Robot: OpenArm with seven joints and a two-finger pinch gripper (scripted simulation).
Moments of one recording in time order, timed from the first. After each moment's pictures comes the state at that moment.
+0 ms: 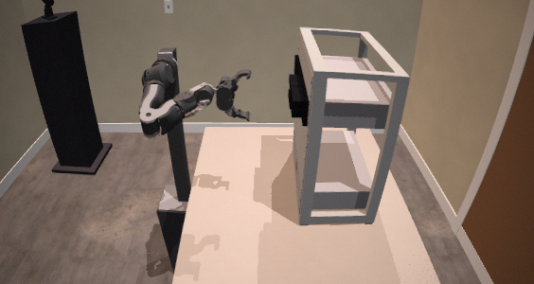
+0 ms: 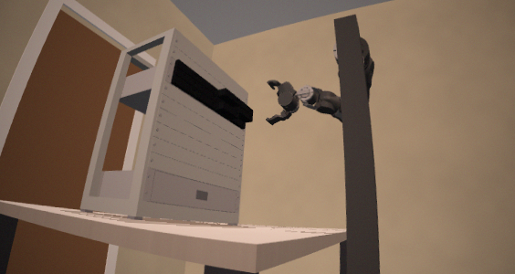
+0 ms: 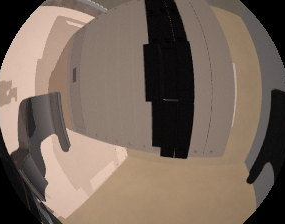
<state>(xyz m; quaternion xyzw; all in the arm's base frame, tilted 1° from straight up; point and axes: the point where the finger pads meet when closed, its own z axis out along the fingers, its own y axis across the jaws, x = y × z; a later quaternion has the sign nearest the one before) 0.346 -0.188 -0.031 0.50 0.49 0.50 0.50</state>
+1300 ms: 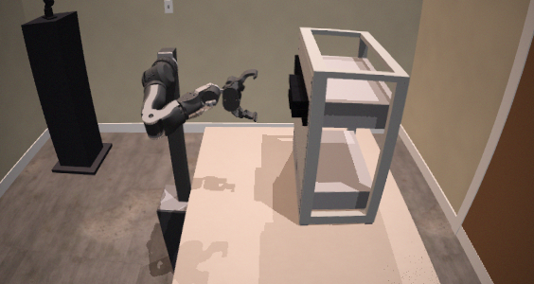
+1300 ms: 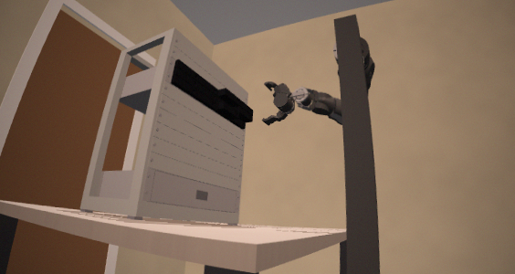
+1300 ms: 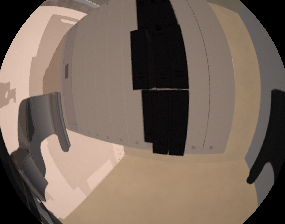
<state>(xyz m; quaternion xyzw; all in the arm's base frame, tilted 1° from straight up) 0.369 -0.208 -0.022 0.51 0.48 0.50 0.51</state>
